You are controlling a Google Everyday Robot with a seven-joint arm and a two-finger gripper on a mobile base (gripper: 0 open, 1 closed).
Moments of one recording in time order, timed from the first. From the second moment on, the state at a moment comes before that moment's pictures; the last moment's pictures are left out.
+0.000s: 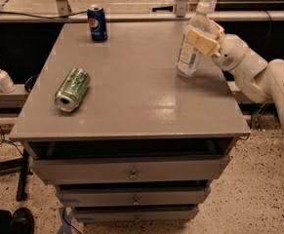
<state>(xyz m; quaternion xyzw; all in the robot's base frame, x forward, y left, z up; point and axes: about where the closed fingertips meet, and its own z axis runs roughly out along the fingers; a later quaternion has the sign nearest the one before) 0.691 -0.162 0.973 -0.28 0.43 0.44 0.74</state>
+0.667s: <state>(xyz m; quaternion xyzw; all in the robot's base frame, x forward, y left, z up) 0.688 -0.161 0.970 -0.29 0.43 0.44 0.73</state>
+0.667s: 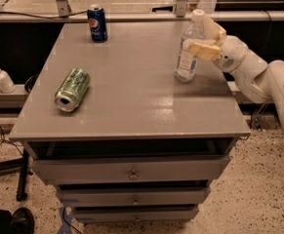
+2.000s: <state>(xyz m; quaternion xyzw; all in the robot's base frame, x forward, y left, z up) 0.648 -0.248 1.013 -0.33 0.47 0.35 0.74</state>
